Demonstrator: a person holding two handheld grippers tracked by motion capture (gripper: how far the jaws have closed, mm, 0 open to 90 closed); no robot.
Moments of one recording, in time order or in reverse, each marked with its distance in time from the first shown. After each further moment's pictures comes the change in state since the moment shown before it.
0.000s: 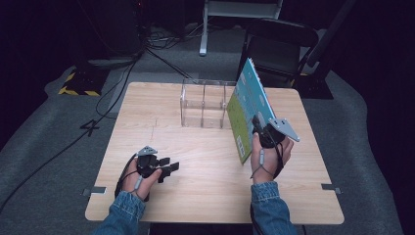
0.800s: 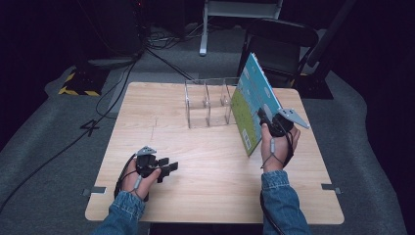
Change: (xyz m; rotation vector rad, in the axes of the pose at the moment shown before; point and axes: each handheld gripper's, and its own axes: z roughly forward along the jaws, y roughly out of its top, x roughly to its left) left arm 0.004 -0.001 0.000 0.005 0.006 -0.019; right arm -0.034 0.015 0.026 0.034 0.073 0.032
